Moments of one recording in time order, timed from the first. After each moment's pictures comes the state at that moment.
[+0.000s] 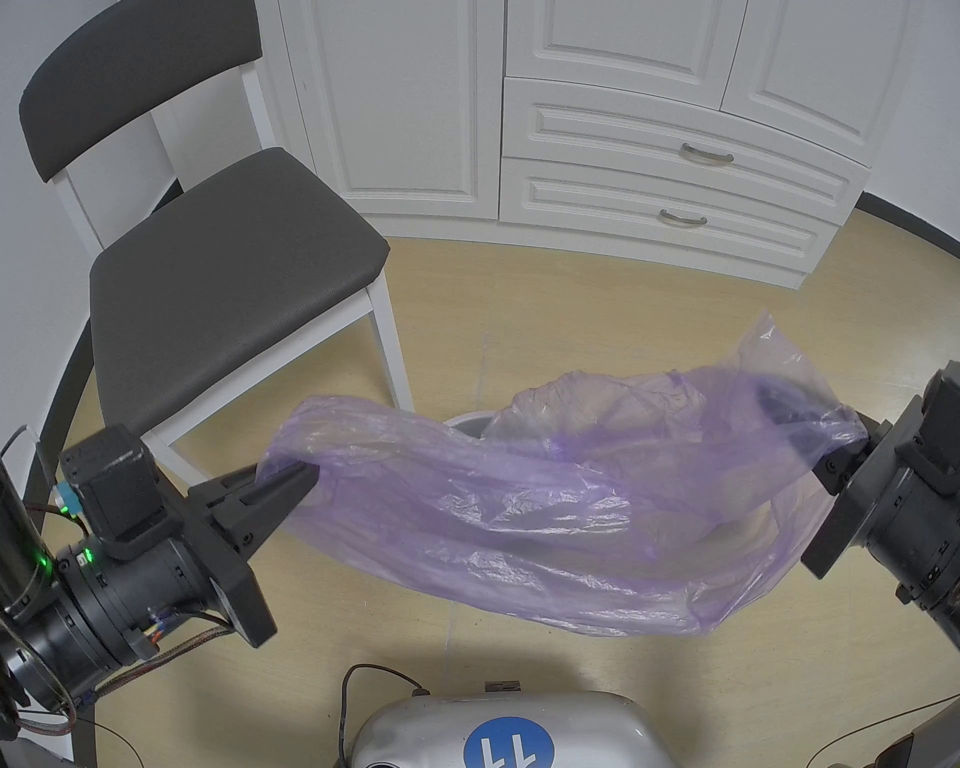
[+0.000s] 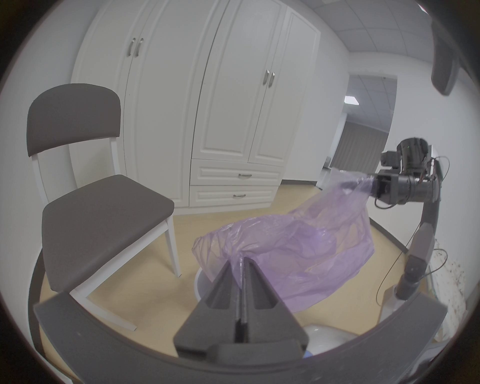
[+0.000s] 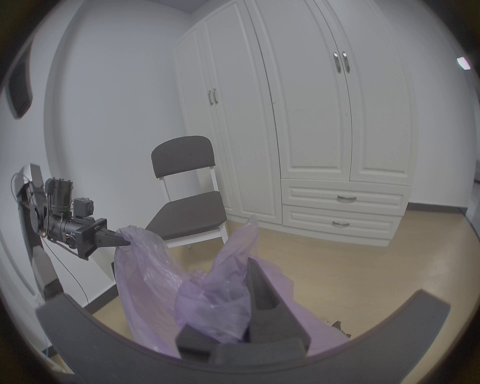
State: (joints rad) left arm -0.82 1.21 -0.44 -0.72 0.20 0.06; right arm 1.03 1.22 -0.55 -0.79 -0.56 -0.12
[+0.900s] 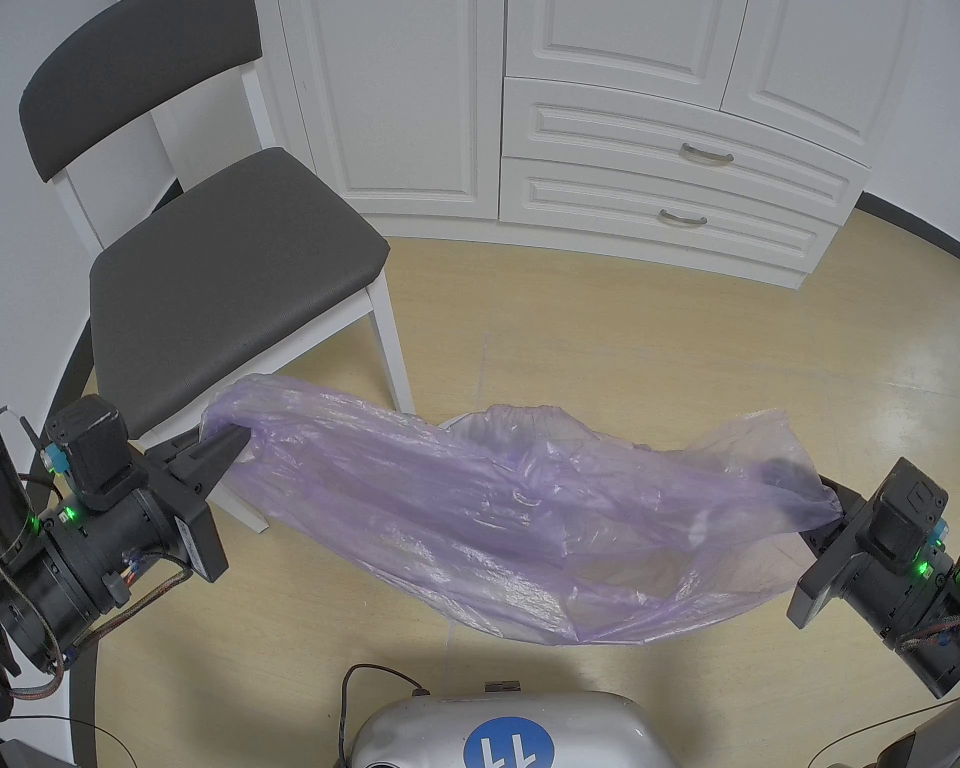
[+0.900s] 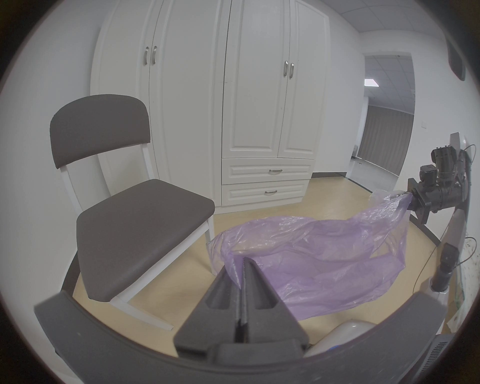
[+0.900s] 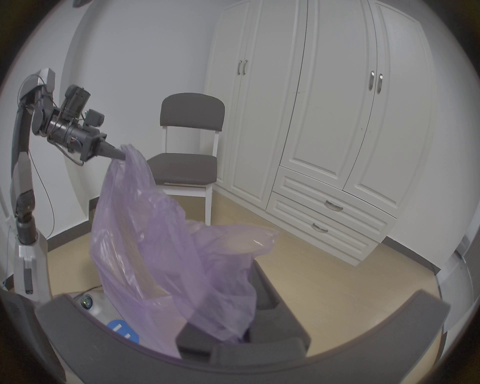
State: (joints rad) left arm -0.63 1.20 -0.43 -0.72 0.21 0.13; right arm 0.94 1.22 -0.34 -0.87 -0.57 -0.38
